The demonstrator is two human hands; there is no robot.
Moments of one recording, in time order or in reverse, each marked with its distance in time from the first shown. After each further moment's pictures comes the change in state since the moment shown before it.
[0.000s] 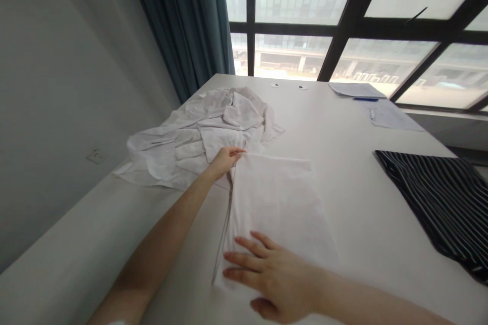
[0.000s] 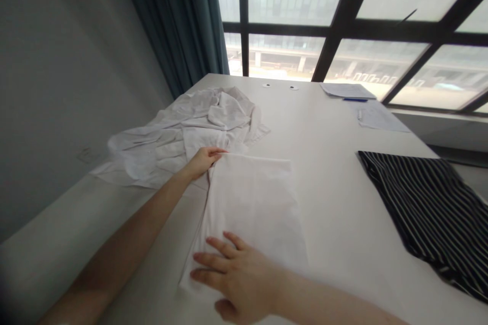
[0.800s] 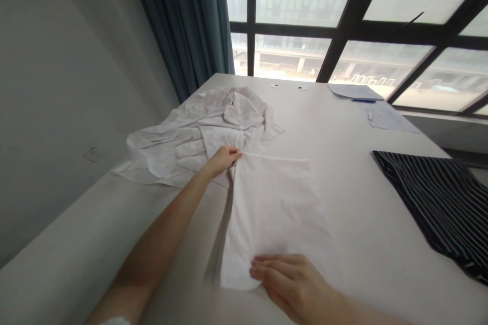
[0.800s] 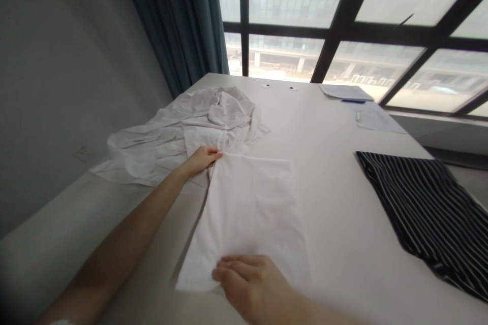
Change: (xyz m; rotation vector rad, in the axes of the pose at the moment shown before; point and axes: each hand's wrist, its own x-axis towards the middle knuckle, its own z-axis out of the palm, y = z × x) left_hand 0.001 0.000 -0.010 0.101 -0.077 0.000; right_hand -0.022 -0.014 0.031 -0.085 0.481 0.063
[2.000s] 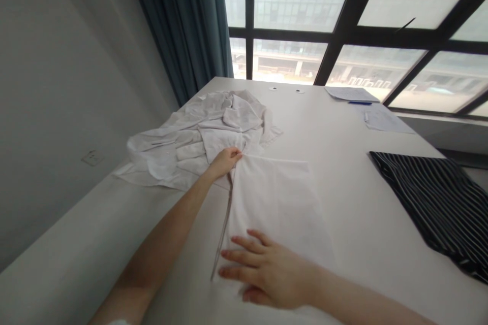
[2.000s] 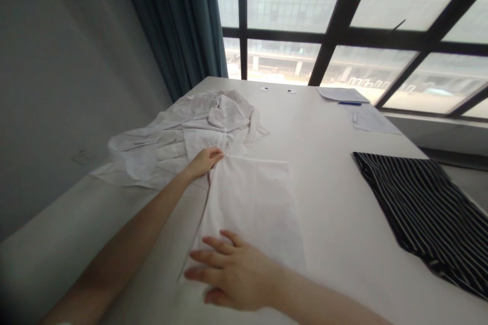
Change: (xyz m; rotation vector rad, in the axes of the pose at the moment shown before) left_hand -0.002 -0.002 0.001 0.202 0.052 0.165; right_hand 0.040 0.009 -0.011 -0.010 -0.455 -0.081
